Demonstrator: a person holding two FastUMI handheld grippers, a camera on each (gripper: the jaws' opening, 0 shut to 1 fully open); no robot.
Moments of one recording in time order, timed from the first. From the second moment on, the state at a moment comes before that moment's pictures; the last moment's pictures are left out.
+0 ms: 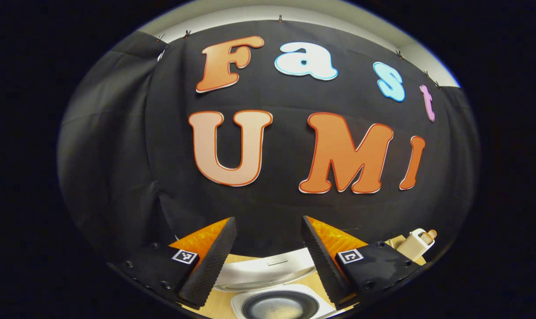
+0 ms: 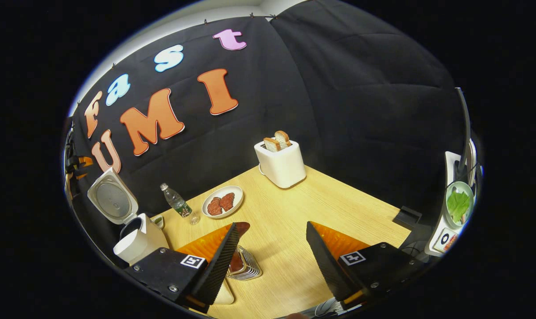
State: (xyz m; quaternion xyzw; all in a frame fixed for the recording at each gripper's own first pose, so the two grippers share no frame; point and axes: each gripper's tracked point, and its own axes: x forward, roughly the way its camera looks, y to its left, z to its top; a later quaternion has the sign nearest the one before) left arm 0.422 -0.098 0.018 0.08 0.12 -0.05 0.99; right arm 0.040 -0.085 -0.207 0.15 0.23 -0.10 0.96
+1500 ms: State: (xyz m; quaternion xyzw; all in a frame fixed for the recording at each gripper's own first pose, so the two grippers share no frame) left arm 0.234 -0.103 -0.227 0.10 0.27 -0.07 0.96; right arm -0.003 0.000 -0.174 0.09 0.23 0.01 0.97
